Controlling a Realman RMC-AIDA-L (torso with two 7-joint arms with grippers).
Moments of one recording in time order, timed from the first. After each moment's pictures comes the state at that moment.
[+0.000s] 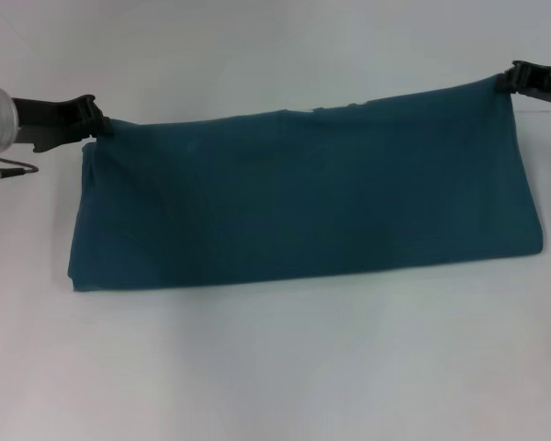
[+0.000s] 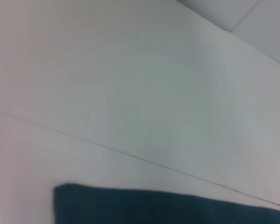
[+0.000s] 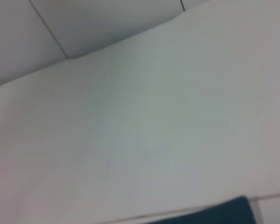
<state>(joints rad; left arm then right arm) -0.84 -2.02 0.54 0.72 2.55 1.01 -2.64 0.85 1.97 -0.68 -0.60 -2.37 -0.76 2.45</state>
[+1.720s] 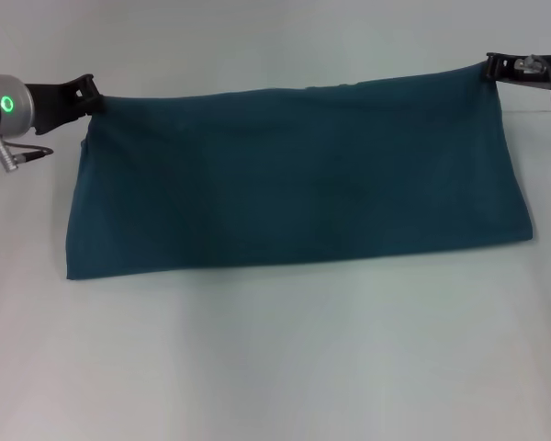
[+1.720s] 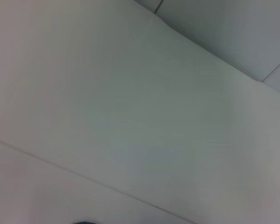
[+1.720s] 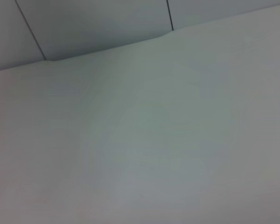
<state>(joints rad) -0.86 -2.05 0.59 0.65 2.53 0.75 -2.70 0.93 1.98 -0.80 -0.50 -2.45 -0.53 2.53</state>
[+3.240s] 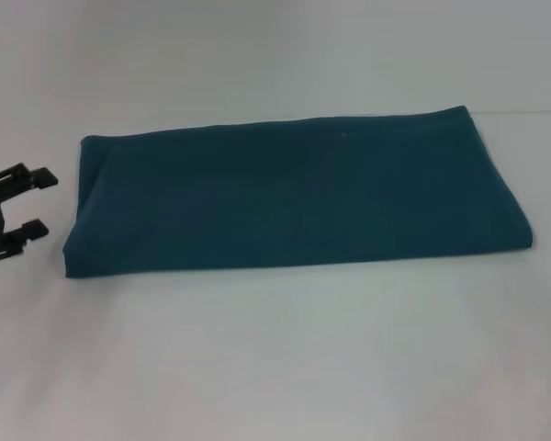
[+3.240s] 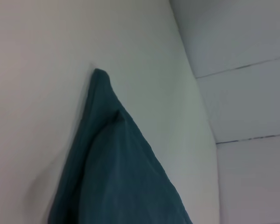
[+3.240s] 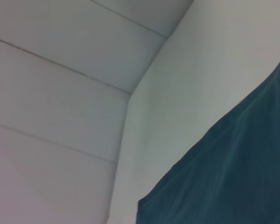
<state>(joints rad) -0.44 -2.08 0.31 0.87 2.14 1.48 -2.67 0.40 1.89 -0.47 -0.54 -1.88 -1.58 2.28</state>
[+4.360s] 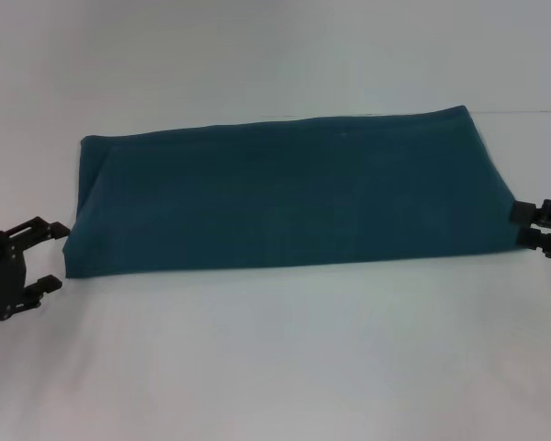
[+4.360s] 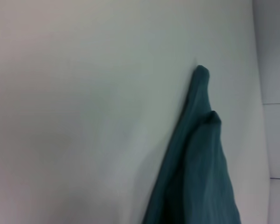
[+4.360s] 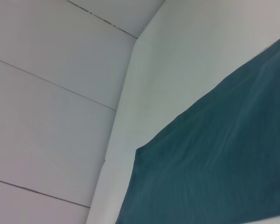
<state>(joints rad) -0.43 -2.10 0.34 0.71 2.20 1.26 -2.75 0.47 1.90 -0.50 -0.54 -2.00 -1.61 2.24</state>
